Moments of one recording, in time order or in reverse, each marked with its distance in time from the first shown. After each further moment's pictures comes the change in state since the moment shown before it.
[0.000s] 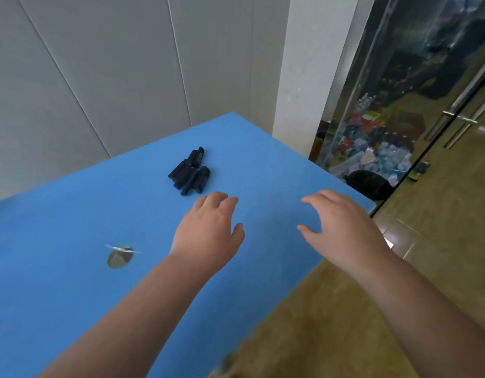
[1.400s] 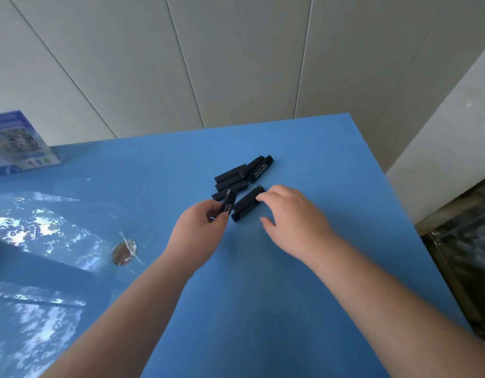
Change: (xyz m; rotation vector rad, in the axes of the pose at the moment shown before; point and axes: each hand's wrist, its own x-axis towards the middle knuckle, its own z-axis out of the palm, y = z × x) left_hand 0.108 -0.056 0.037 -0.650 0.230 -1.011; right_hand 0.256 -0.065 0.122 0.292 -0.309 -0.734
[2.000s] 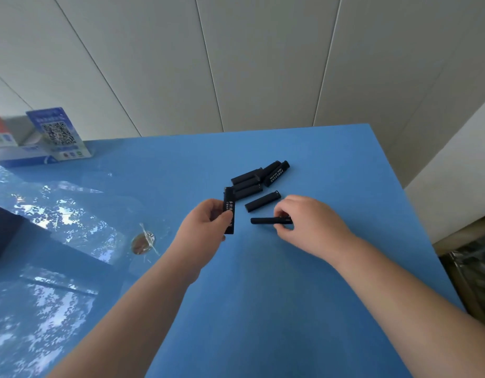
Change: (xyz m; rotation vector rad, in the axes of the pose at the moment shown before) left_hand -0.022 0.003 -0.012 -0.282 0.030 -0.080; right_hand 0.004 0.019 -0.002 0.055 -0.035 -0.118
